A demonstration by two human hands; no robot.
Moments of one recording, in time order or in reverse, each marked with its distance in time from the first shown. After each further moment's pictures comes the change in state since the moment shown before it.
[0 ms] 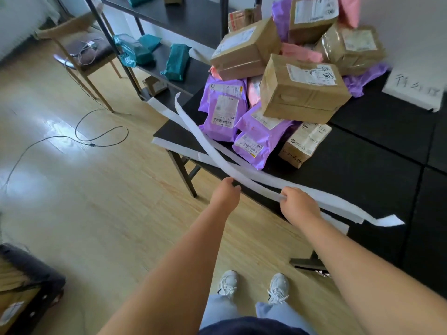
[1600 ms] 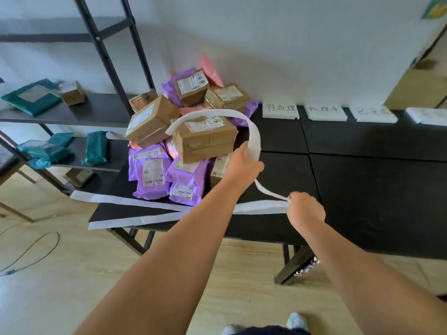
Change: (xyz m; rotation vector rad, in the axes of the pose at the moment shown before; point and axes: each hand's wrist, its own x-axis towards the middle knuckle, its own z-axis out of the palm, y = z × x) left_hand -0.114 0.197 0.040 -0.013 -0.225 0.692; right_hand -0.100 0.091 -0.064 0.089 0.325 0.552
